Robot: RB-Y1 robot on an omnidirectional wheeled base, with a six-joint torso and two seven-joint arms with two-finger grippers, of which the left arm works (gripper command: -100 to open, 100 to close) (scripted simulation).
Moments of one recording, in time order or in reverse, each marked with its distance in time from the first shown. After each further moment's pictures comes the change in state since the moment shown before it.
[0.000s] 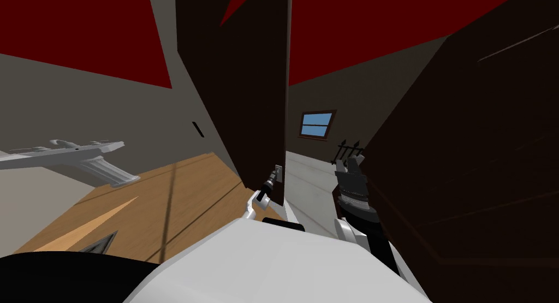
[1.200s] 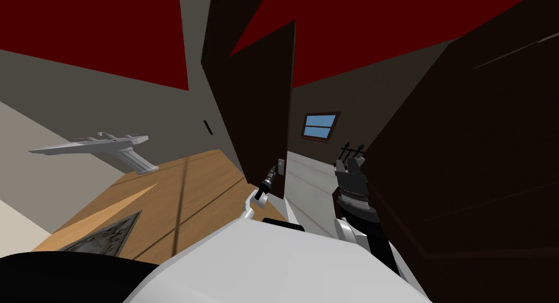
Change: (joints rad) arm 0.008 0.007 0.048 -0.021 0.014 0.026 -0.001
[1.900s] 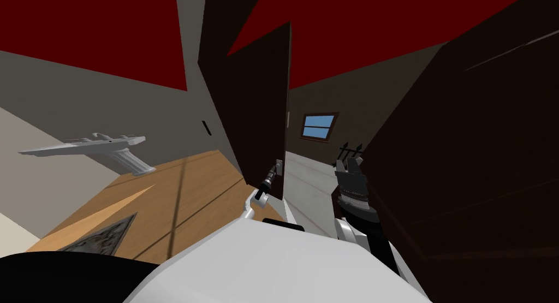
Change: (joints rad) arm -0.003 -0.003 0.002 0.006 0.002 -0.004 0.000
